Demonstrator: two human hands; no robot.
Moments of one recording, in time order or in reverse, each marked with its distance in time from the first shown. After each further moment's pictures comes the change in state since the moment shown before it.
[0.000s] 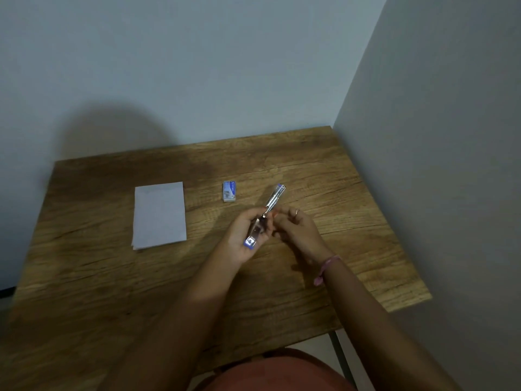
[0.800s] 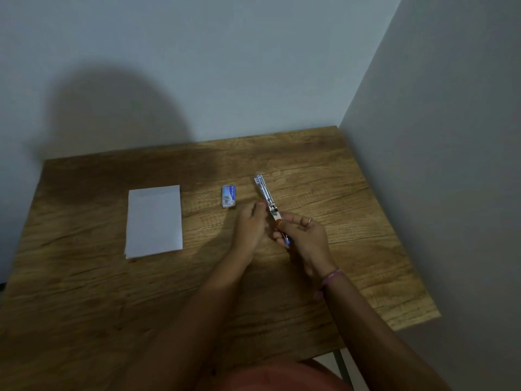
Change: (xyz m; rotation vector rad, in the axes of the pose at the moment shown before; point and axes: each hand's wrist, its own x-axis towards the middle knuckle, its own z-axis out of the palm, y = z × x) left_hand 0.035 -0.003 0.006 0.831 0.289 0.501; right_hand 0.007 -0.006 0.001 0.177 0.218 0.095
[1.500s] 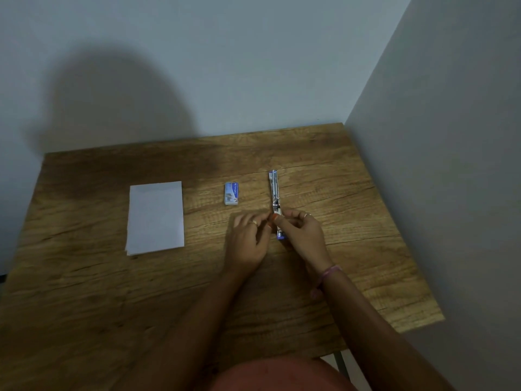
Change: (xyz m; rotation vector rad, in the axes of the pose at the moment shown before) left_hand -0.013 -0.037 -0.025 0.753 0.037 0.587; right_hand 0.009 0.005 0.006 -0.333 0.053 -0.103
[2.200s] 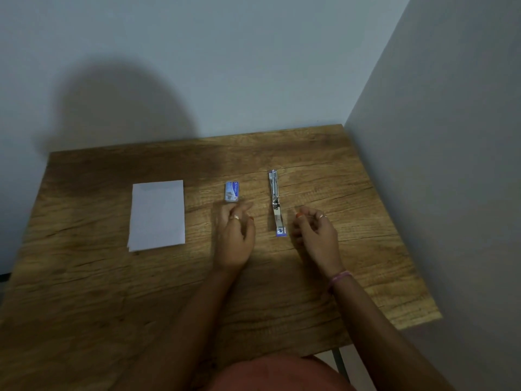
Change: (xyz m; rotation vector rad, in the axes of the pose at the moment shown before) left_hand -0.004 -0.006 -0.013 -0.167 0.199 -0.103; right_hand 0.002 0.015 -0.025 -0.045 0.116 -0.130
